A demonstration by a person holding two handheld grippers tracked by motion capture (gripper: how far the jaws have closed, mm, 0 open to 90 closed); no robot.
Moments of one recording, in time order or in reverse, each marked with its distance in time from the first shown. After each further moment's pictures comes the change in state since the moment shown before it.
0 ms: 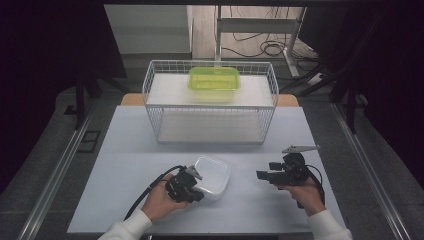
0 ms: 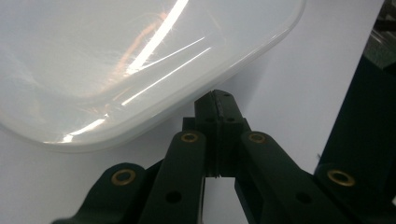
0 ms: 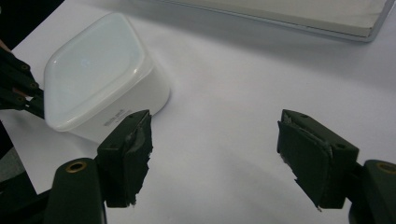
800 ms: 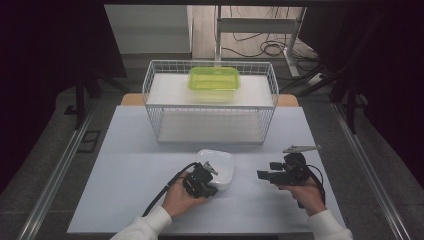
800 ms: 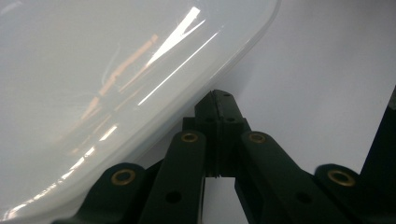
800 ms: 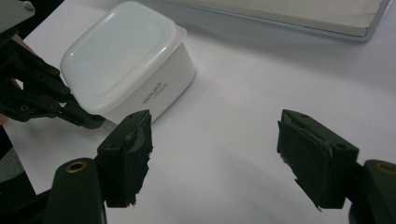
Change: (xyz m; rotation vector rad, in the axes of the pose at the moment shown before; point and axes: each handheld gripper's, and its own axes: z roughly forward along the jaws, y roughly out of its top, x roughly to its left) left arm -0.010 0.030 0.028 -0.032 0.049 -0.053; right arm -0.002 0.000 -0.001 0.003 -0.002 0.006
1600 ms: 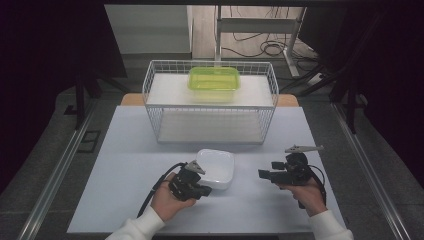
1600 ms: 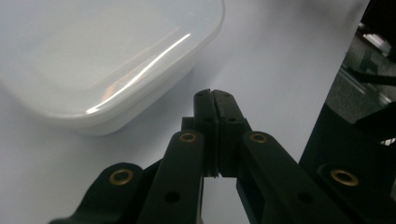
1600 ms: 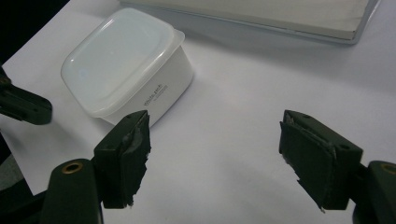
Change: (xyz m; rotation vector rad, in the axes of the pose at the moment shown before) left arm -0.002 -0.022 -0.052 -0.128 -0.046 -0.023; right arm 0.001 0.000 -0.005 -0.023 -0.018 0.012
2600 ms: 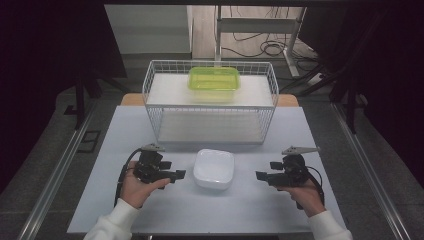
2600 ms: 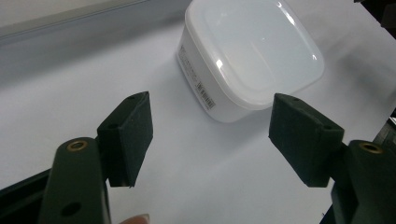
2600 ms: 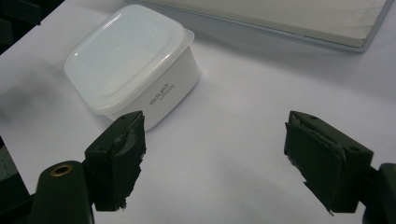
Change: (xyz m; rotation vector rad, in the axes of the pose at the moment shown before) left arm 0.058 -0.022 -0.060 -0.150 0.134 -0.256; right arm 0.008 -0.001 0.003 -0.002 -0.005 -0.044
